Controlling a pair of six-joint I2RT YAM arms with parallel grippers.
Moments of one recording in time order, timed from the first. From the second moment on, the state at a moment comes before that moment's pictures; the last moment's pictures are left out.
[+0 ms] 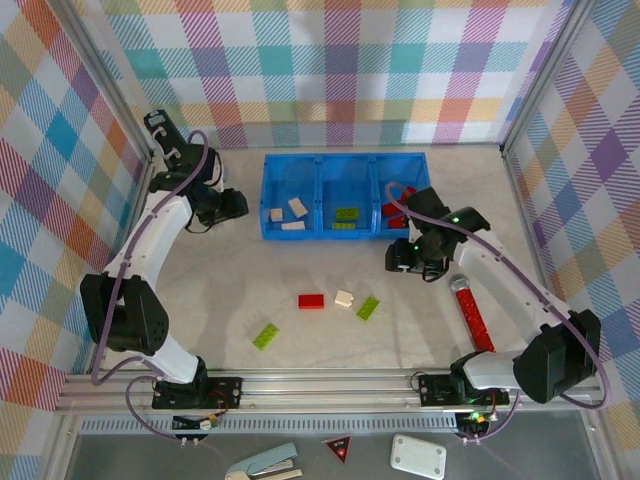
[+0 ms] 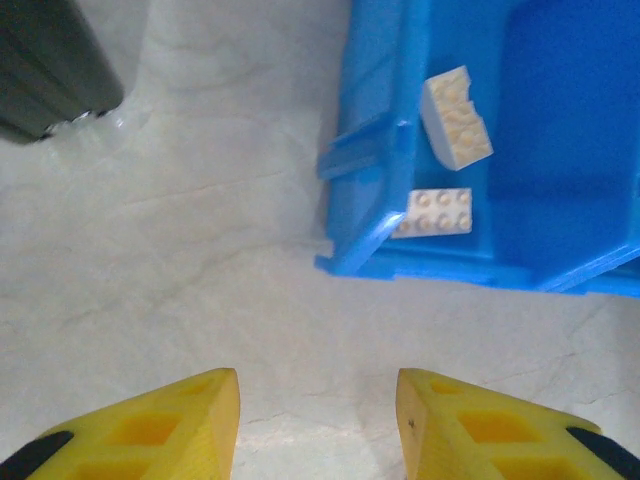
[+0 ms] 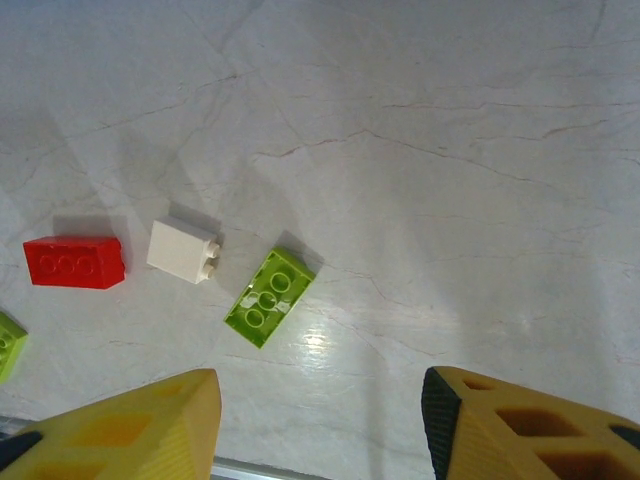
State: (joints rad) left arm -0.11 1.57 1.44 -0.95 0.17 -0.35; right arm 0.47 1.33 1.19 -1.14 -0.11 0.49
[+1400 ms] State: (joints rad) left arm -0.10 1.49 1.27 -0.81 0.17 -0.31; right arm 1.01 1.98 1.60 -1.06 0.06 0.83
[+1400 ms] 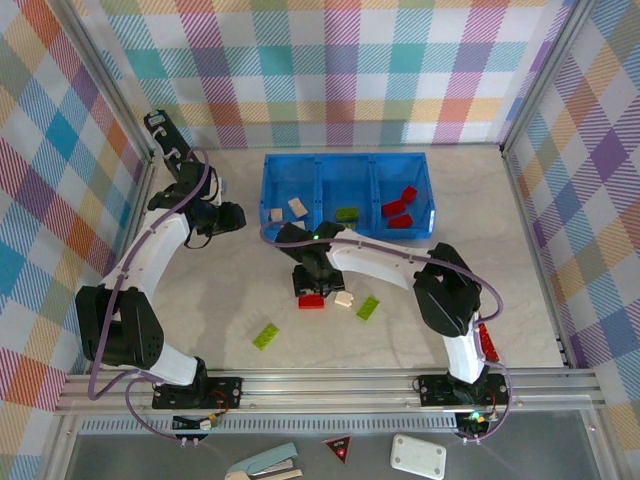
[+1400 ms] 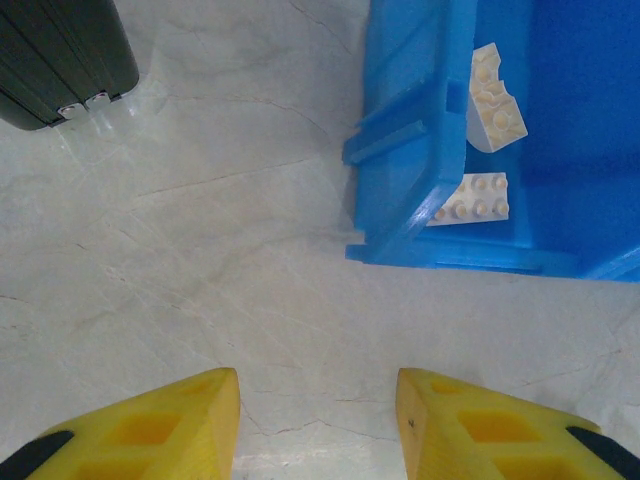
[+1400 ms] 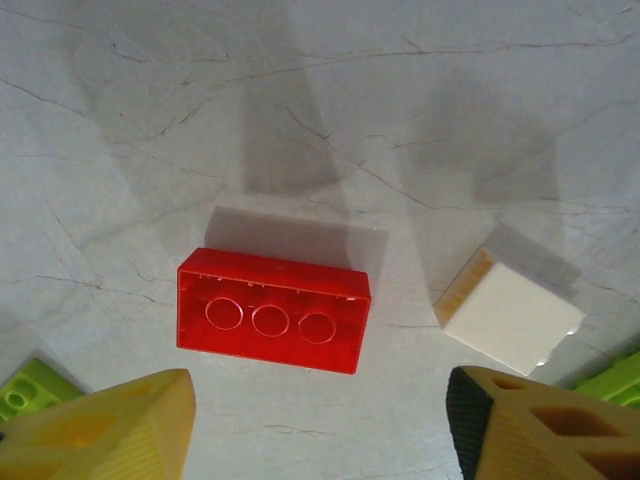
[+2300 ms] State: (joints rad) left arm -0.10 1.49 1.26 -0.80 0.19 -0.31; right arm 1.06 2.12 1.63 -1.00 0.08 1.04
